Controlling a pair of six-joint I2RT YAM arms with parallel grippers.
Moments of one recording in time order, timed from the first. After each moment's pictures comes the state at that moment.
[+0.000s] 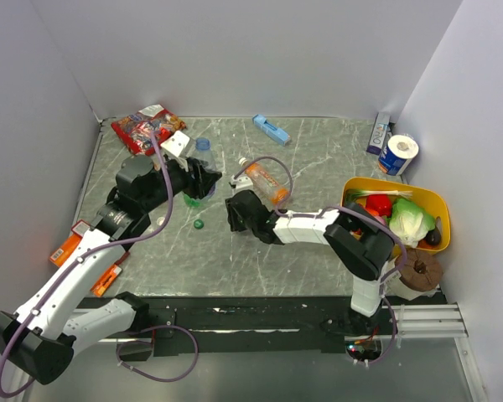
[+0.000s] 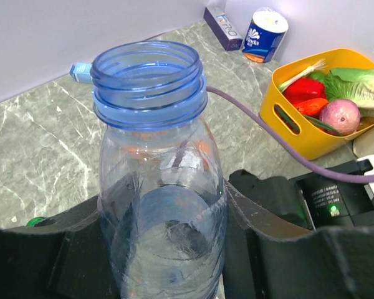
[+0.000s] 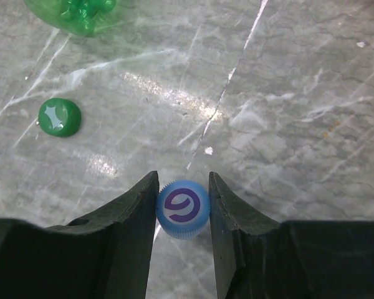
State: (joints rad) left arm -0.50 0.99 1.01 -0.12 0.27 -0.10; right arm 0.90 1.84 1.02 0.15 0.26 0.42
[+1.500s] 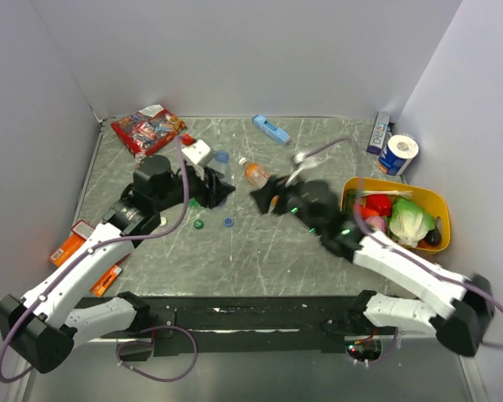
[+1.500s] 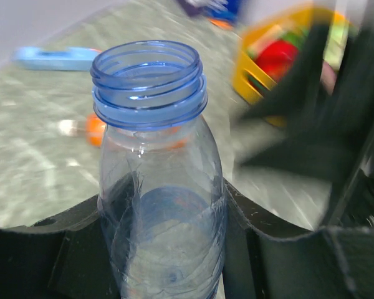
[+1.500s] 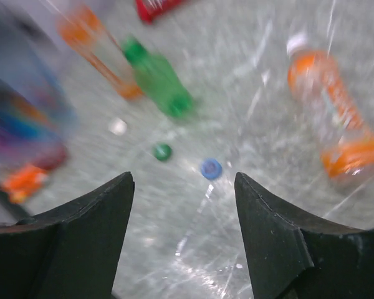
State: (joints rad) left arm -0.54 1.05 1.01 -0.13 0.34 -0.06; right arm 0.87 1.14 0.83 0.05 0.26 0.46
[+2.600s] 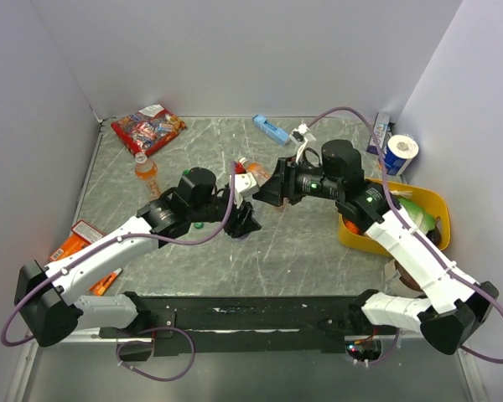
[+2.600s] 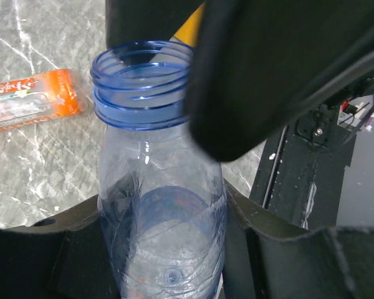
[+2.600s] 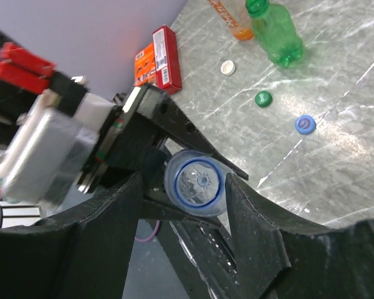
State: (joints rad) left arm -0.80 1.21 1.03 -0.26 0.44 0.03; right arm 0.60 1.14 1.24 -0.45 -0.49 0.51
